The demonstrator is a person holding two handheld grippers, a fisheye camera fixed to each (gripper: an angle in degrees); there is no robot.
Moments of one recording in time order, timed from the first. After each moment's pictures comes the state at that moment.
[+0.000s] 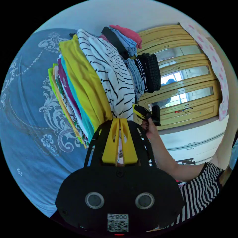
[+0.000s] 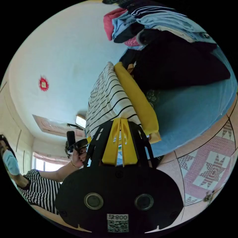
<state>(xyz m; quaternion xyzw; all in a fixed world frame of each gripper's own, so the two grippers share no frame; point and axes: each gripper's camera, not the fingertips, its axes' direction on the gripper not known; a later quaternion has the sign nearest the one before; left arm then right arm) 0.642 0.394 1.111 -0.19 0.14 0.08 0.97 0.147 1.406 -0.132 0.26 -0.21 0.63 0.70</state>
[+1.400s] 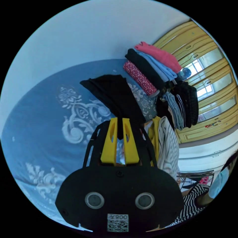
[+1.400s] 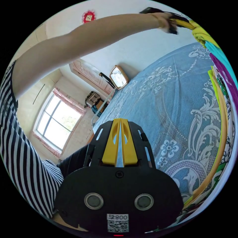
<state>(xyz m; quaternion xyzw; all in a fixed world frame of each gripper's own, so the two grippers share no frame) 0.455 0.058 0.988 -0.17 -0.05 0.17 0.97 -0.079 0.829 0.038 0.27 -0.36 0.29 0.84</state>
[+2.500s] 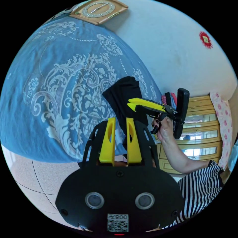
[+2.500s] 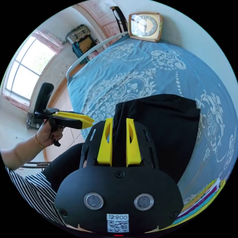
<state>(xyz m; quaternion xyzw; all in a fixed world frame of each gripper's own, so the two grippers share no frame) 0.091 0.551 0.181 0.01 -0.03 -0.21 0.98 -0.286 0.351 0.011 -0.07 -0.22 0.07 0.97</state>
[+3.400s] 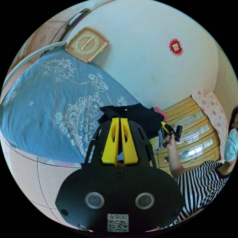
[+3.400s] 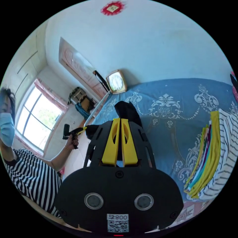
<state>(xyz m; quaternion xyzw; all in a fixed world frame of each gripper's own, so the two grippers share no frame) 0.187 0.642 -0.230 0.16 -0.03 -0.13 0.98 -0.184 0.629 -0.290 0.22 -0.23 0.32 0.89</state>
